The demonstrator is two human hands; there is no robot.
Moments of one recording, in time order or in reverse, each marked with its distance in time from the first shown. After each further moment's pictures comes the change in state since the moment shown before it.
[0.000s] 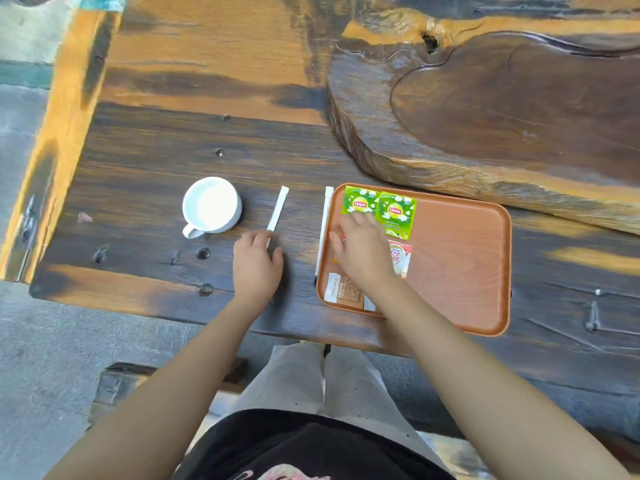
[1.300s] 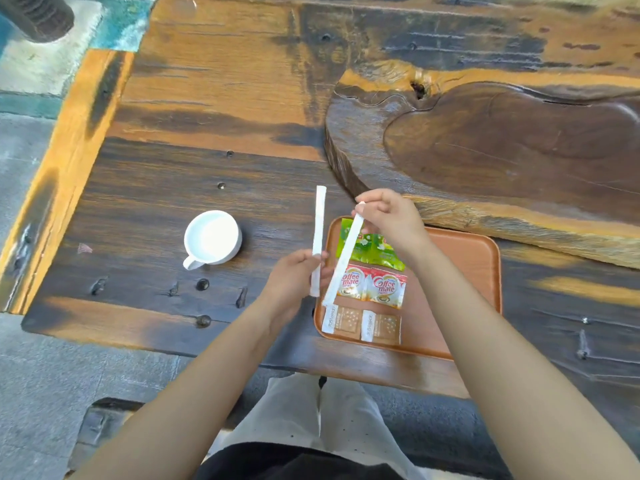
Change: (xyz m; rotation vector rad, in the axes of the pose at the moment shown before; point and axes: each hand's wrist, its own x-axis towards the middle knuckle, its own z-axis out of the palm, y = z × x) left_hand 0.002 0.089 -0.035 -1.024 -0.463 -0.483; right_hand 0.061 0.018 -0.069 0.976 -0.046 0.313
